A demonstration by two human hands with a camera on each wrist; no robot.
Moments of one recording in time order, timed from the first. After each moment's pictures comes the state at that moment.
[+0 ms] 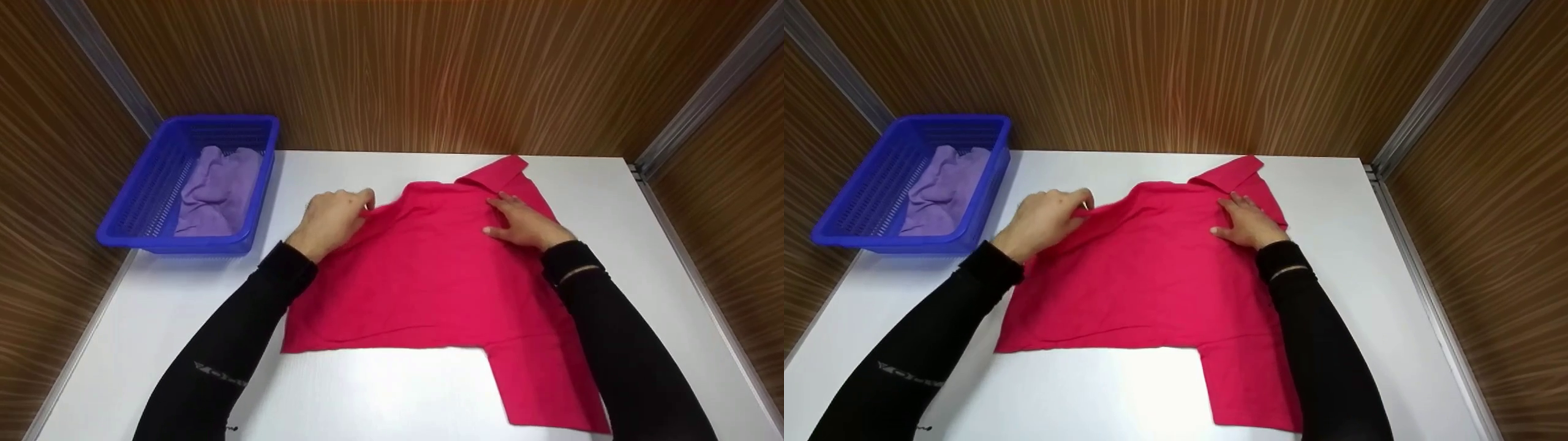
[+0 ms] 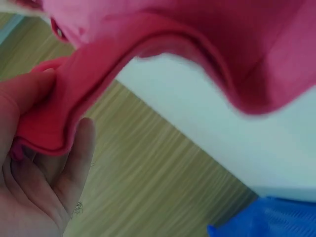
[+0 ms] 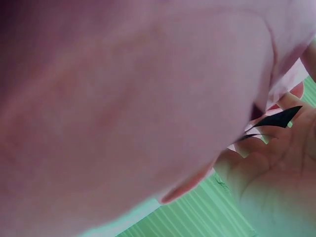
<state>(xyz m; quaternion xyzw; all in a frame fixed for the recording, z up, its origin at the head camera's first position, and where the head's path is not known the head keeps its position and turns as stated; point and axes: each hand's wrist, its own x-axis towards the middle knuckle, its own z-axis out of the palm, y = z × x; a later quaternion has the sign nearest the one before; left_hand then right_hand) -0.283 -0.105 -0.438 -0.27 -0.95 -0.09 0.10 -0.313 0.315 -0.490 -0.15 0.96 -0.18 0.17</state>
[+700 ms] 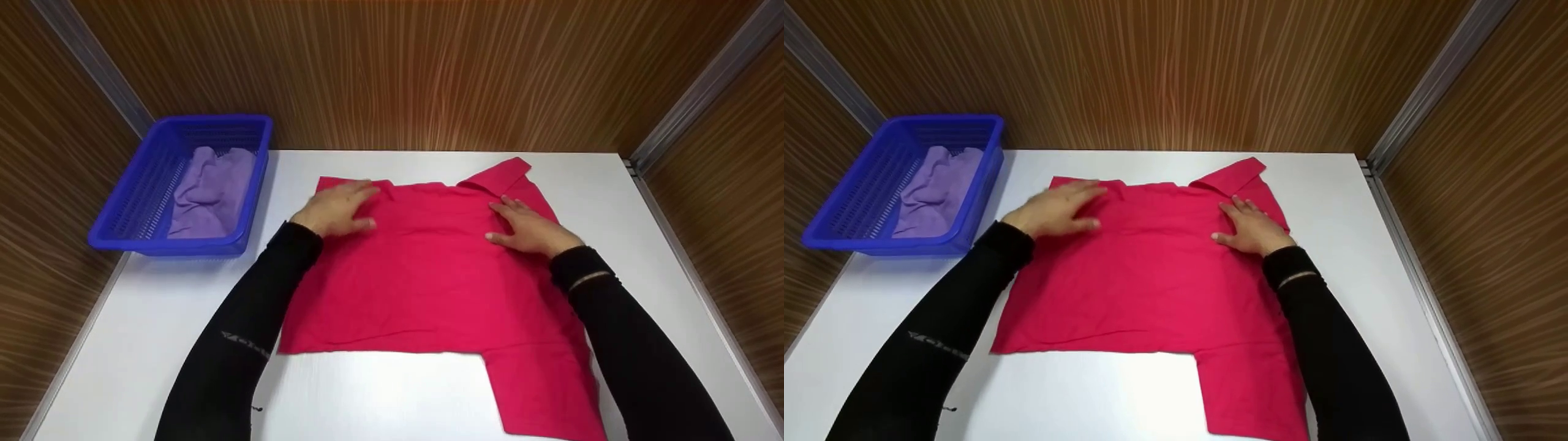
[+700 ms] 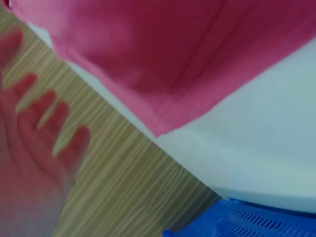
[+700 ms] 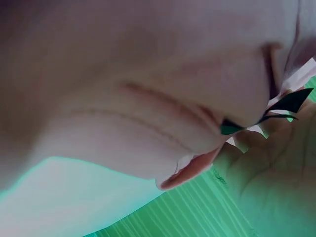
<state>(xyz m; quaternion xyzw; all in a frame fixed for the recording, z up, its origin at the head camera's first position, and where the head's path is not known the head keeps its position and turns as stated) -0.330 -0.117 -0.461 -0.30 -0.95 -0.08 -0.08 -0.294 0.321 -0.489 -0.14 0.96 -0.15 0.19</state>
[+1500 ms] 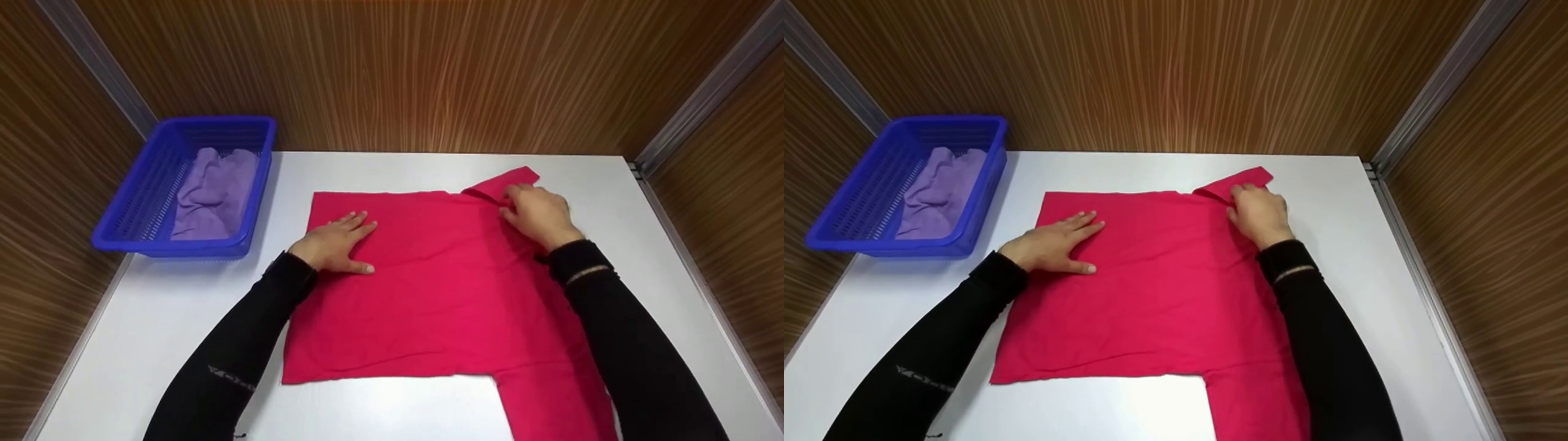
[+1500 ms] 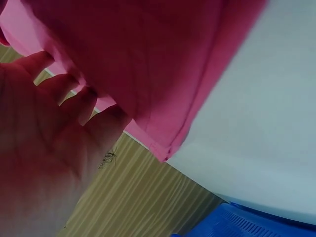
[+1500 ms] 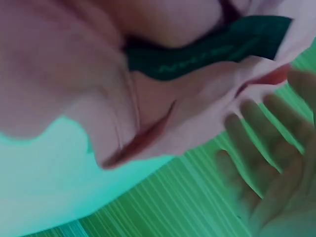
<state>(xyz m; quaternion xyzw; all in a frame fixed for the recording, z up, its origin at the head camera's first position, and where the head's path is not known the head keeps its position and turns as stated) -0.282 -0.129 -0.484 -0.30 -0.93 -0.07 -0.20 -0.311 0.309 -0.472 -0.11 0.99 -0.05 -0.03</state>
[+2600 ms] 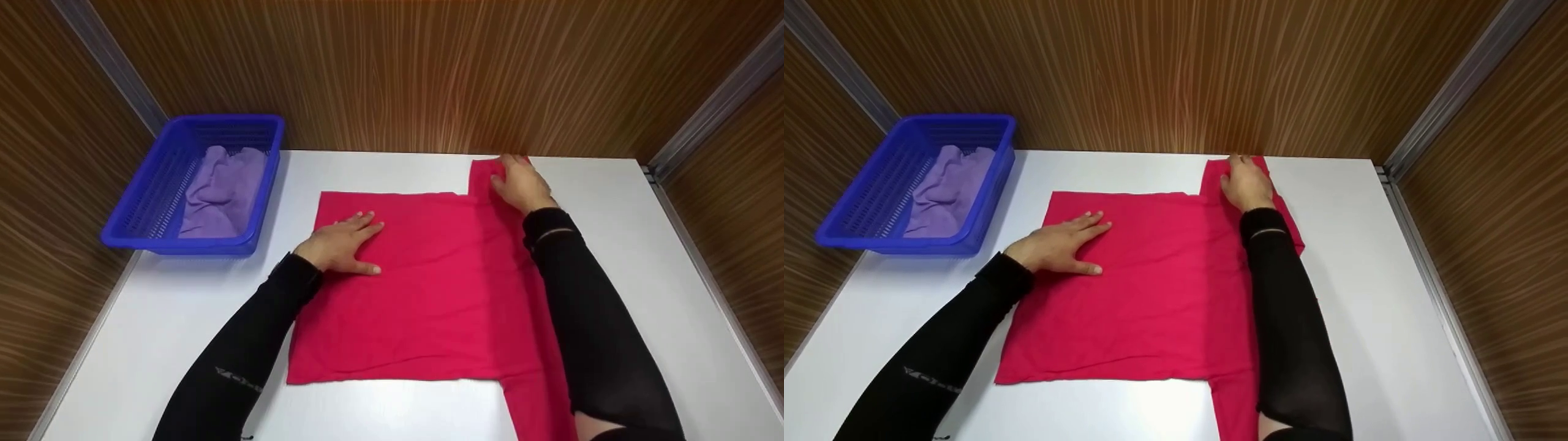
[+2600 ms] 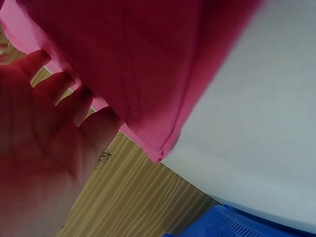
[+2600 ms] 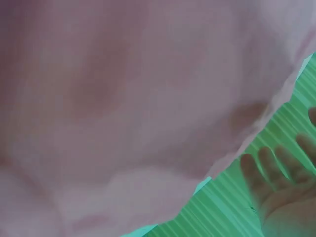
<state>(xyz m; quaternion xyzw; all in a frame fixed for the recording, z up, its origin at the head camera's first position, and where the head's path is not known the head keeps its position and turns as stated) -0.284 -0.131 -0.485 -0.29 -0.93 -0.09 -0.19 -0.394 0.283 -0.479 -0.05 0.98 -0.19 -0.01</state>
